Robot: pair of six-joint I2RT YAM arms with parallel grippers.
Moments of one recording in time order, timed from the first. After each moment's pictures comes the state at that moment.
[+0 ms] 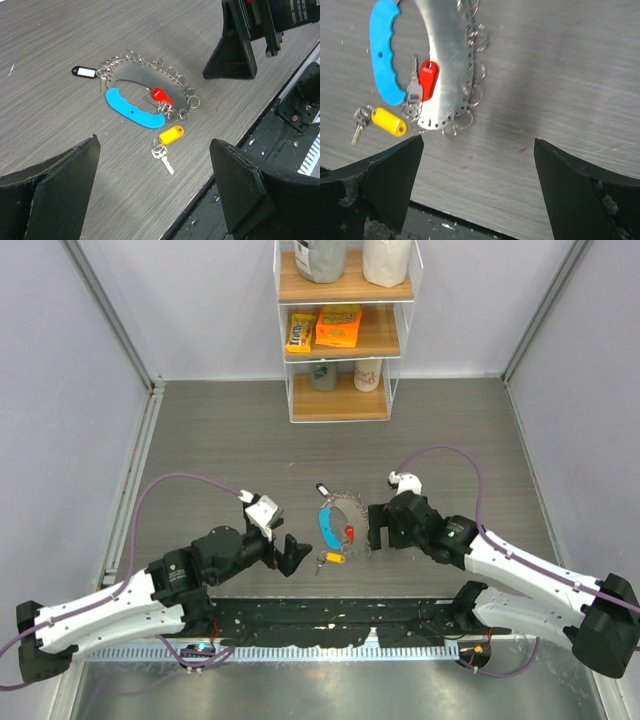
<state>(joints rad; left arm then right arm) -1.14 0.57 0.52 -0.23 -0.26 -0.26 0.81 0.96 0.63 -0.52 0.26 0.54</state>
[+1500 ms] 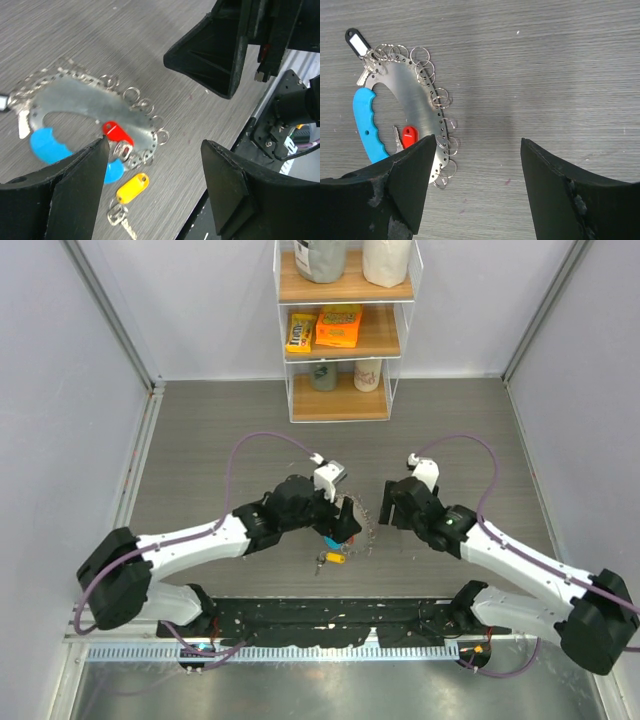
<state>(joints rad) -0.95 1.28 0.73 0.10 0.09 -0.39 0.75 1.07 0.68 -0.47 0.43 0.68</state>
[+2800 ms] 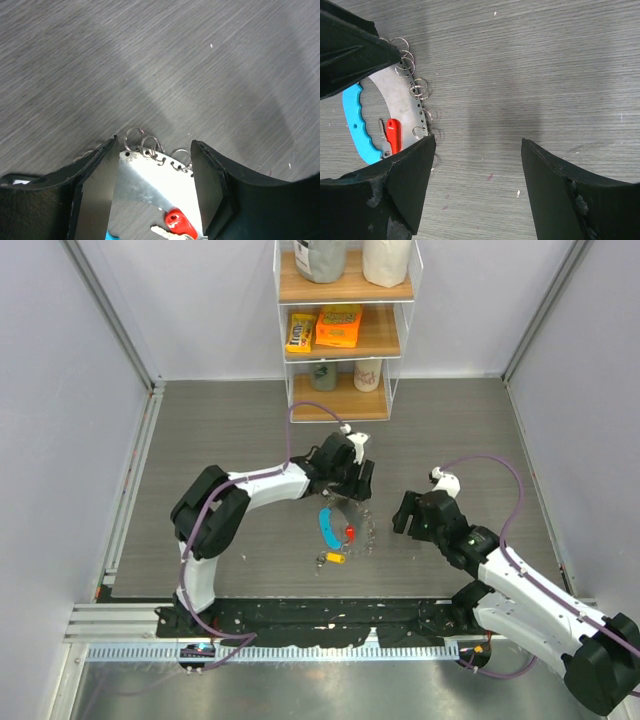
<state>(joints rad) -0.80 1.96 1.30 -0.09 0.15 -0.35 0.58 0.80 0.45 -0.40 0.27 0.65</state>
